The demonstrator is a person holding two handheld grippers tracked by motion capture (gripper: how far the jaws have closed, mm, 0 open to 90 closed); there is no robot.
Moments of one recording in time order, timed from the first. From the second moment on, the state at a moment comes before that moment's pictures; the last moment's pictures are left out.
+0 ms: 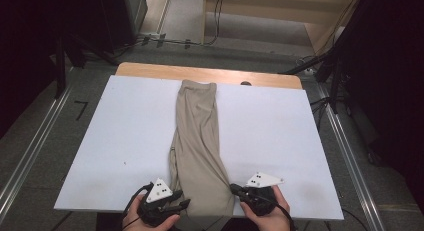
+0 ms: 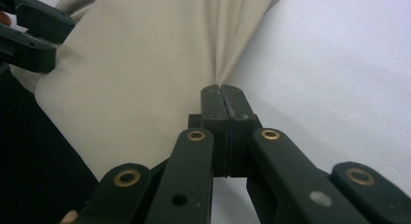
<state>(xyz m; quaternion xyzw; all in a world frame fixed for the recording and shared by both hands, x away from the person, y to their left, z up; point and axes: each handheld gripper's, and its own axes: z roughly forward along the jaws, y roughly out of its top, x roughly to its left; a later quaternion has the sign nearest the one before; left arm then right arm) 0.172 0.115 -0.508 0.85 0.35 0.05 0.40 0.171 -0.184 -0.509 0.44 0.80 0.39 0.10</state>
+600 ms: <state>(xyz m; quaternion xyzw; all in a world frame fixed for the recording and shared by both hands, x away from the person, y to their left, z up) 0.178 0.151 -0.474 0.81 0.34 0.02 0.49 0.159 -0.176 -0.491 0.41 0.80 0.44 0.08</state>
